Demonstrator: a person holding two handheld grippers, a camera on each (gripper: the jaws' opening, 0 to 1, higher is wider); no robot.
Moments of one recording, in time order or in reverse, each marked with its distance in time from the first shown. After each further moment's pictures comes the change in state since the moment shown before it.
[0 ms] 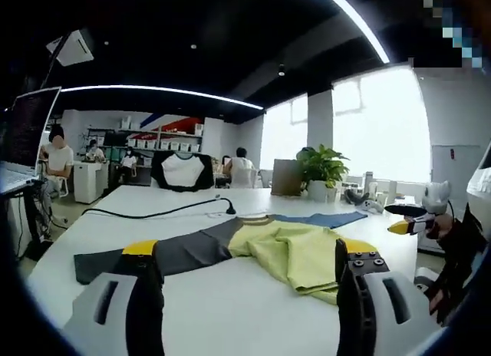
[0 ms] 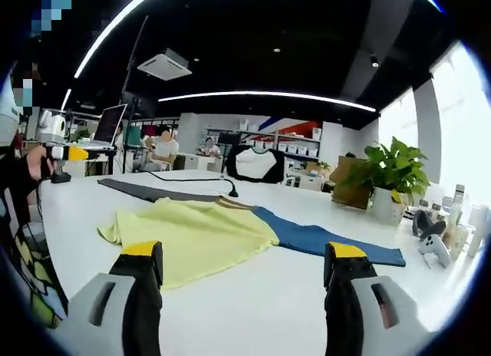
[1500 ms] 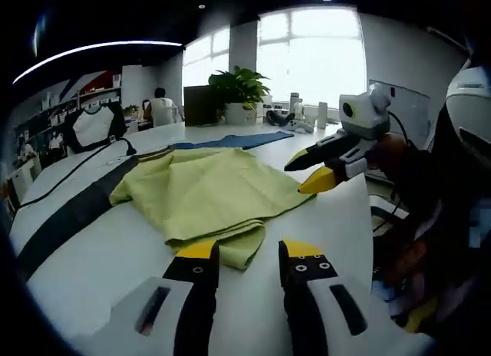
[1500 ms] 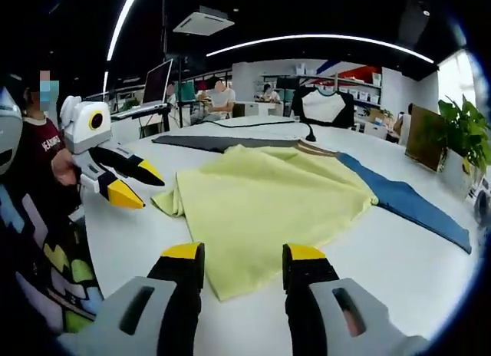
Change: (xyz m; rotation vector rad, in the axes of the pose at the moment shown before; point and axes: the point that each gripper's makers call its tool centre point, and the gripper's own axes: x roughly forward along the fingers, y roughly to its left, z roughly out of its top) left arm 0.032 -0.124 -0.110 0.156 0.389 -0.365; right arm 0.042 0.096 -0.052 0.037 0.338 0.358
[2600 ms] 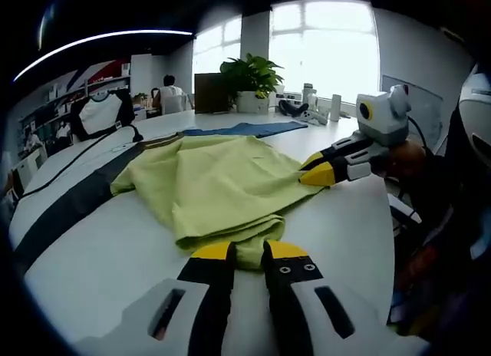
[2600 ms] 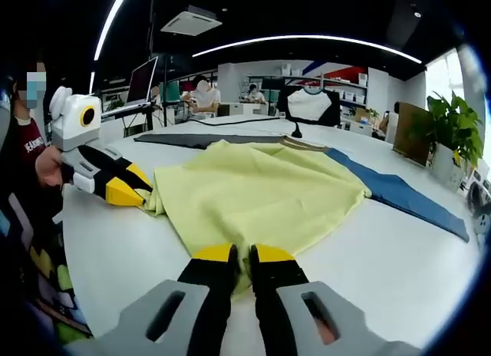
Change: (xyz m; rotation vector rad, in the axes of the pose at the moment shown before) left arm 0.019 0.006 -0.009 -0.038 0.049 0.030; right arm 0.008 -0.015 -0.010 0.023 -0.023 -0.109
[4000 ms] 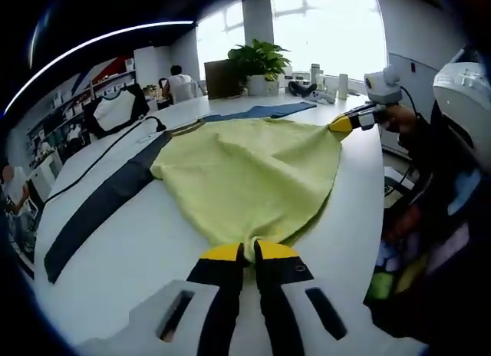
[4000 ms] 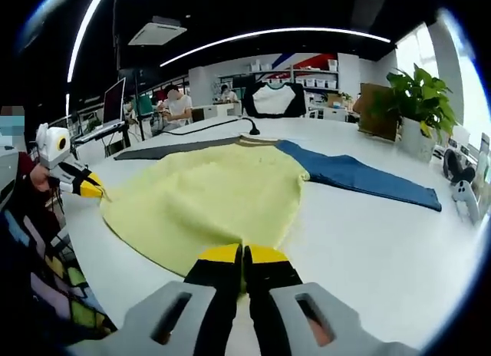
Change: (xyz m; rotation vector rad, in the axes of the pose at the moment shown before) left arm -0.071 0.025 -0.017 0.055 0.130 0.078; right arm -0.066 -0.068 -0.009 0.140 0.025 -0.087
